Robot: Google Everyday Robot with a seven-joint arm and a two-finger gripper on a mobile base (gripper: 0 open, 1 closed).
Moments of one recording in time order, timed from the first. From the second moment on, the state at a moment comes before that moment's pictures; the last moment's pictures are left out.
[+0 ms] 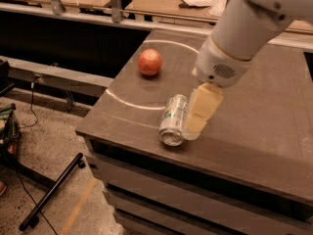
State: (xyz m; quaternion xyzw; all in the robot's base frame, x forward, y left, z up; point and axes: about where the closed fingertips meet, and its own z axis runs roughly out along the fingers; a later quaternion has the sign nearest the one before) arm 0.463 -0.079 0.913 -0.61 0.77 0.09 0.14
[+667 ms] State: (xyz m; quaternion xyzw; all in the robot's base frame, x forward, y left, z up) arm 0.476 -0.037 0.891 -0.52 0.85 0.04 0.10
